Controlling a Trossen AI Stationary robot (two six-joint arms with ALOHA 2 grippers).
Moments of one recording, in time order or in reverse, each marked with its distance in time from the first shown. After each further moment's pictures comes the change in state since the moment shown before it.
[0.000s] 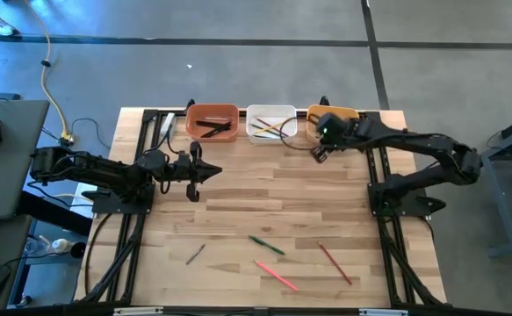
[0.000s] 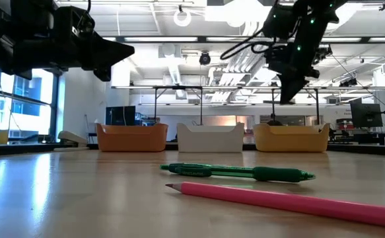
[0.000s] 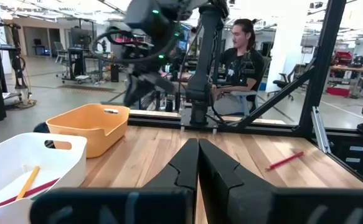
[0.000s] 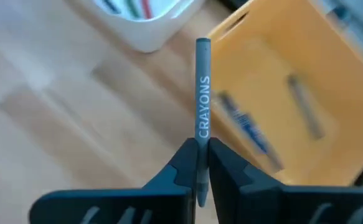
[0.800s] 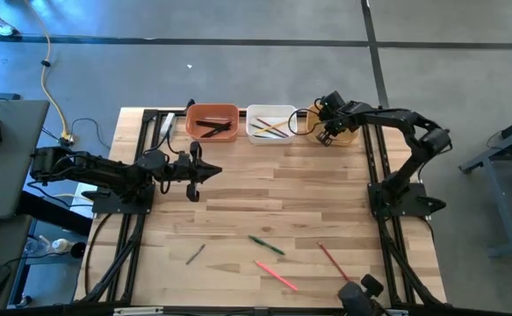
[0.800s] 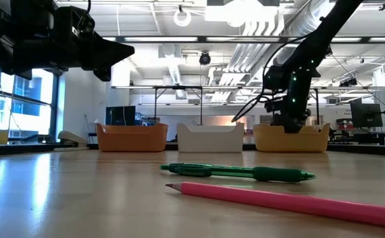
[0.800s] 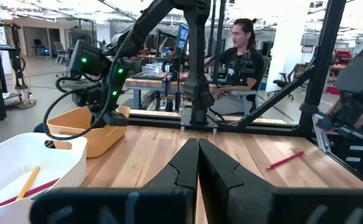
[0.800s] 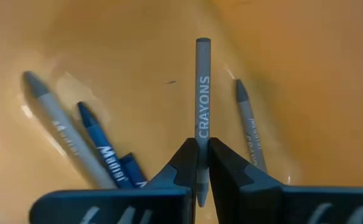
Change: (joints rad) left arm 0.000 0.000 0.000 -0.001 0.000 0.002; right arm -0.444 0.380 -0.034 0.334 -0.117 -0.528
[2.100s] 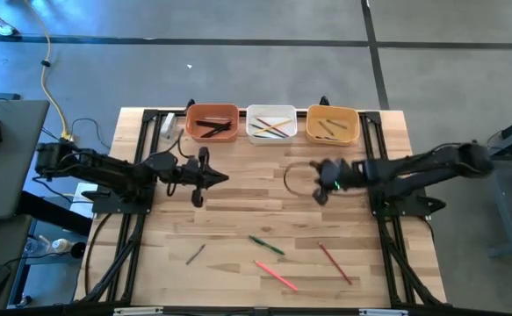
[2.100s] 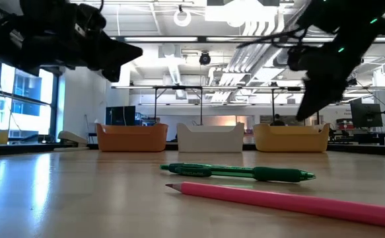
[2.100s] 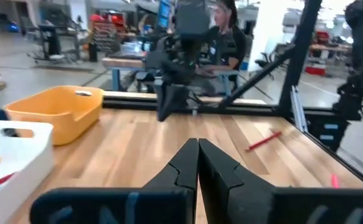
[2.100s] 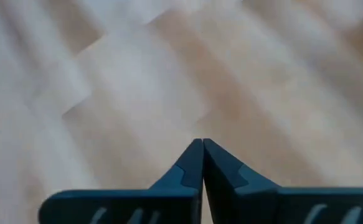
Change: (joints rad) left arm -0.068 0.080 0.083 -0.094 0.024 0.002; right arm 0.941 -0.545 -0.343 -0.006 0.095 0.857
